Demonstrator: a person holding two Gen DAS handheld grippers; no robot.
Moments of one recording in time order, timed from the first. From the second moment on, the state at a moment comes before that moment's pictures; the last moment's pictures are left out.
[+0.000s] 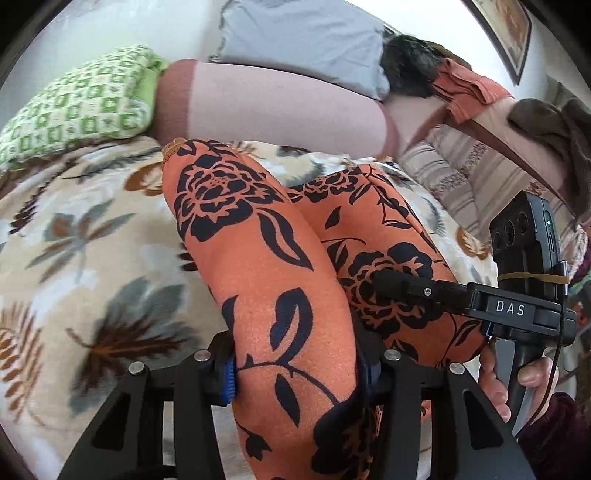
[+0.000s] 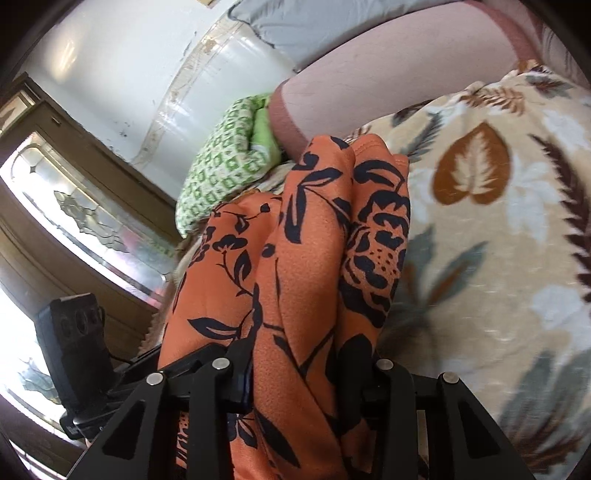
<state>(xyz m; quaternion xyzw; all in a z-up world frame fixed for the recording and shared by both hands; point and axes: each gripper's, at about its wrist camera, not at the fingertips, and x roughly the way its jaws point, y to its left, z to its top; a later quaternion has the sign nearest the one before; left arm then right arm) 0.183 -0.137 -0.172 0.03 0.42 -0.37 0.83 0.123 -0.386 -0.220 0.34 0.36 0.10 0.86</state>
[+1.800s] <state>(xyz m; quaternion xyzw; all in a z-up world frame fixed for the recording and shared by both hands) 0.092 -0.086 -0.191 0.17 0.39 -0.11 0.90 0.063 -0.320 -0.212 0.24 0.42 0.02 0.87</state>
